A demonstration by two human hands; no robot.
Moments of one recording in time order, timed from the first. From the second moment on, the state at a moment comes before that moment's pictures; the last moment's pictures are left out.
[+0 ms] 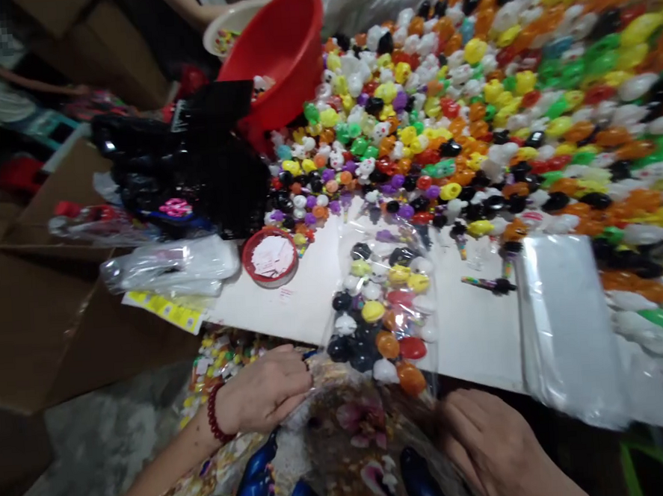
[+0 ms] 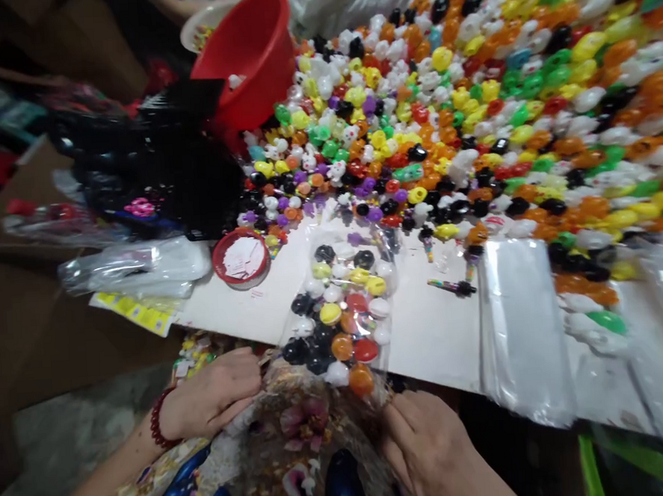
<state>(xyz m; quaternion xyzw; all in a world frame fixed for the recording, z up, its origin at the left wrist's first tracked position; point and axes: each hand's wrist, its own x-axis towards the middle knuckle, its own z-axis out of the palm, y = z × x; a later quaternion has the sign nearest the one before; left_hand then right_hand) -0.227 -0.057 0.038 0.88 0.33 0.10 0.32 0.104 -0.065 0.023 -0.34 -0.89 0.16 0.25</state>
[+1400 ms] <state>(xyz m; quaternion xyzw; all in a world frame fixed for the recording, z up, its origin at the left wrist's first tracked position) -0.149 -0.069 0.032 0.87 0.30 0.23 0.31 0.040 -0.051 0.015 -0.47 -0.78 0.14 0.39</state>
